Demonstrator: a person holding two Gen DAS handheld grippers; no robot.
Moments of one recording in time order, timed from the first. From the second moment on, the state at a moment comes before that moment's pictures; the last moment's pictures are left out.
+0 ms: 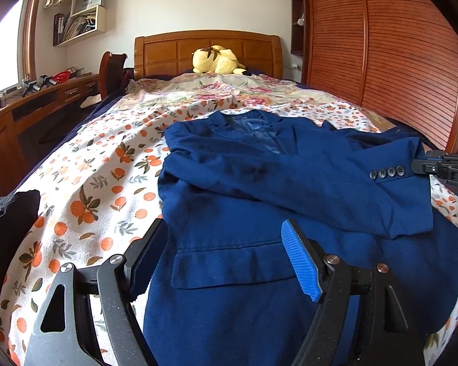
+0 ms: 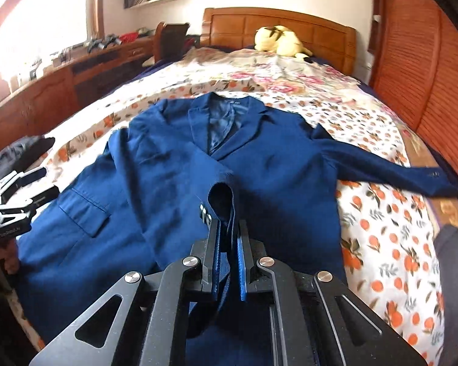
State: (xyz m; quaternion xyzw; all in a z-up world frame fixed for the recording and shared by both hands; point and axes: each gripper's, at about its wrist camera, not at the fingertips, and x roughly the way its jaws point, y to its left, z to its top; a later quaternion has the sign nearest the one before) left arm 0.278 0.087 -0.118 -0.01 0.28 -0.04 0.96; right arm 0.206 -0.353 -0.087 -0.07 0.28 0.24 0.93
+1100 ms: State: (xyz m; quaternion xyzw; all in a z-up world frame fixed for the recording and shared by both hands) left arm 0.306 0.006 -0.111 -0.01 0.27 -0.12 0.95; right arm 0.242 -0.423 -0.078 -0.07 0.31 0.13 0.94
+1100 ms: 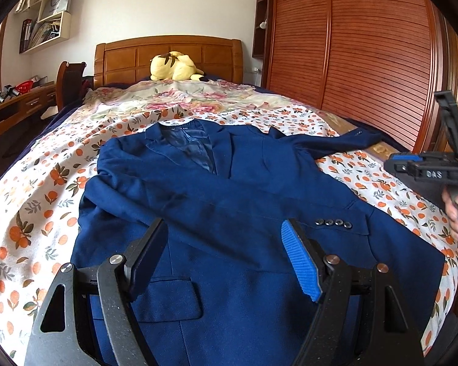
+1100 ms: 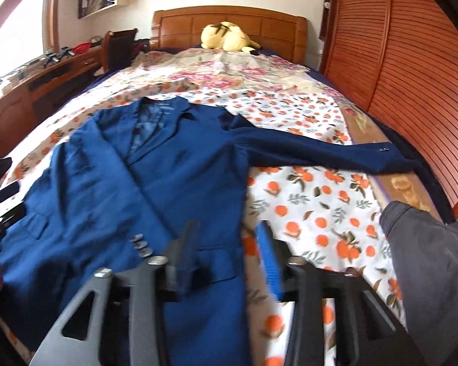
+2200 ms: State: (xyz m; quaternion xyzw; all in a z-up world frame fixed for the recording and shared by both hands) left arm 0.317 -0.013 -0.131 0.03 0.31 -0.14 0.94; right arm 0.526 -0.508 -0.136 0.13 0.39 -0.04 0.91
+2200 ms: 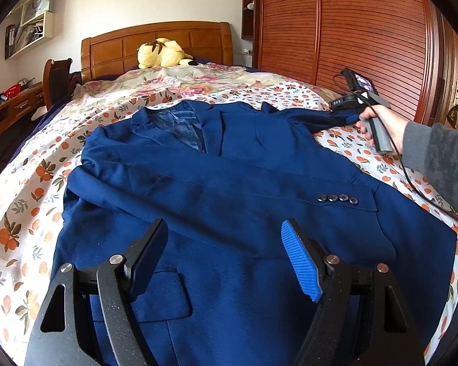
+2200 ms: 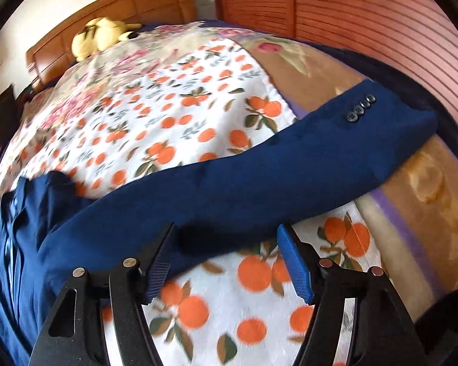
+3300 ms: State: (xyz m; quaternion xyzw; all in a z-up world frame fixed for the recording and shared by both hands) left arm 0.320 -0.013 -0.134 0.02 0.32 -0.13 0.94; right arm 0.341 -0.322 -0.017 -0.13 0.23 0.22 0.94
